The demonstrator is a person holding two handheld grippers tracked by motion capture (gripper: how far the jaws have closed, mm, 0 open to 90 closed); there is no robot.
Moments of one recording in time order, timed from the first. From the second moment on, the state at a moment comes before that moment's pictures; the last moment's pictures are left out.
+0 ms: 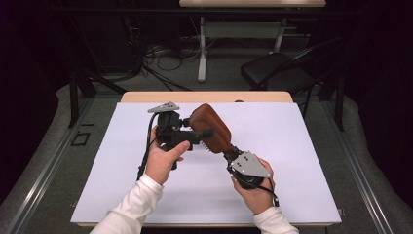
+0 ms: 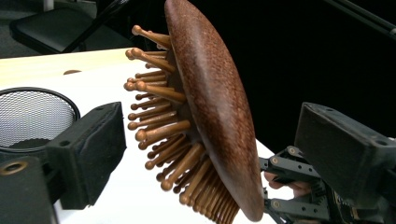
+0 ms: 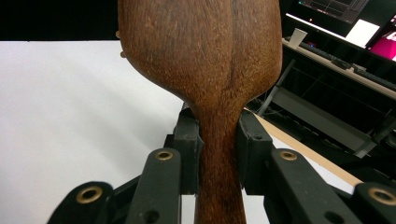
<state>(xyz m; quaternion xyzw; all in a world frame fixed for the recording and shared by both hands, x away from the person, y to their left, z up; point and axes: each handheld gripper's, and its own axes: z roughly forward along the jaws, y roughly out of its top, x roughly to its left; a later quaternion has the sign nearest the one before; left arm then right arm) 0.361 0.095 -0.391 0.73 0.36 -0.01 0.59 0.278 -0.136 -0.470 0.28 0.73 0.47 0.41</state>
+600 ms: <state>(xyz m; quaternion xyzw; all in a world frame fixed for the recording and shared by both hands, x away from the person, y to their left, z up) 0.368 0.091 -0.395 0.72 0.37 -0.03 0.58 0.277 -0.134 -0.470 0.28 0.73 0.47 0.41</state>
